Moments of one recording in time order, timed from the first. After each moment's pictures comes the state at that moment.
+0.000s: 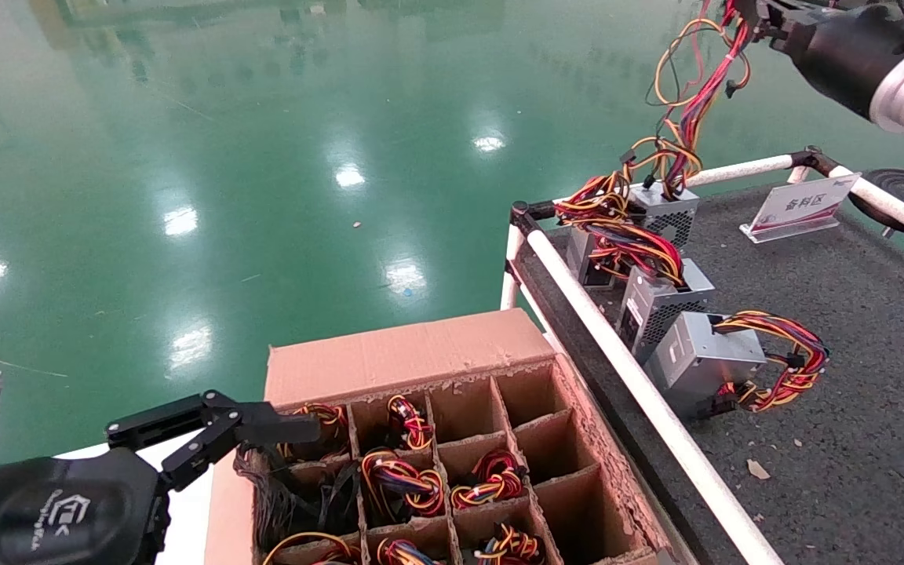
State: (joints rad) left arm -1.09 0.59 0.33 -1.27 0.69 1.47 -0.16; right arm 1.99 -1.13 -0.26 0.00 -1.07 -0.60 -0.20
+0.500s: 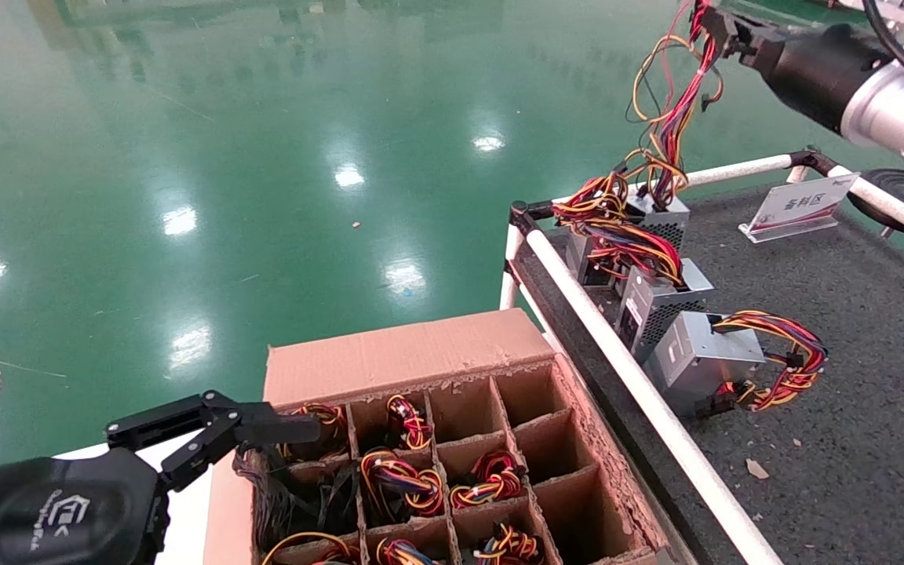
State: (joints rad) left arm -1.09 0.59 0.34 -1.27 0.69 1.47 -0.16; right arm 1.97 -1.13 -0.27 -0.01 -1.08 -0.65 -0.17
